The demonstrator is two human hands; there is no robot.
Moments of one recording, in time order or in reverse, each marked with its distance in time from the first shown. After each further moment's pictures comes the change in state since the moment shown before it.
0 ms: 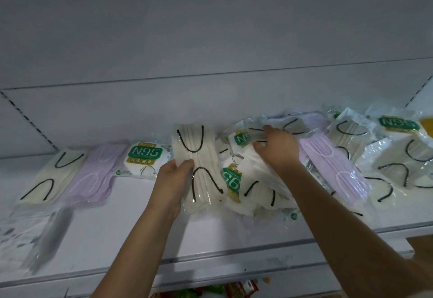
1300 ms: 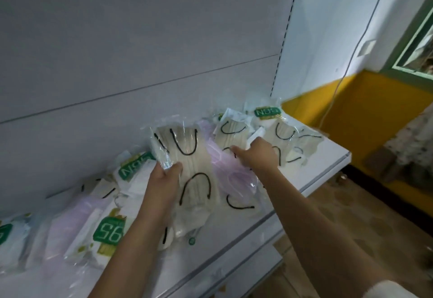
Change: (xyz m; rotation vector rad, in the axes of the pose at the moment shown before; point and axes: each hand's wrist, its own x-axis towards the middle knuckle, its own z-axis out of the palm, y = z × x) left_hand -0.016 -0.009 0.210 0.111 -0.360 0.156; right_hand -0.024 0.198 -0.057 0.261 0.050 0.689
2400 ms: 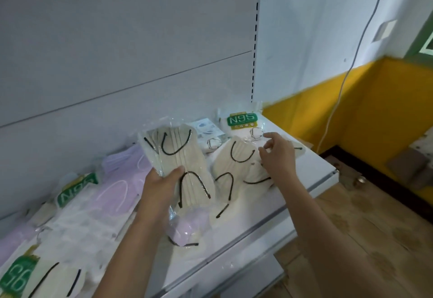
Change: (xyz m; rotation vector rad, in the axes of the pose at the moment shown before) left_hand 0.028 -0.015 0.146 -0.040 -0.001 -0.035; right_hand 0.120 0.126 -0.049 0.293 0.166 -0.145
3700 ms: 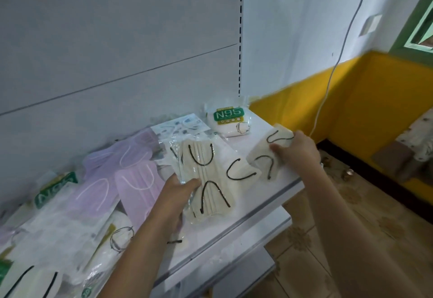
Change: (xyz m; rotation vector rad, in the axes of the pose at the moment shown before) left_hand 0.000 -0.035 0.043 0.156 -0.144 -0.181; right_hand 0.034 0.056 -0.058 -0.296 -0.136 0.241
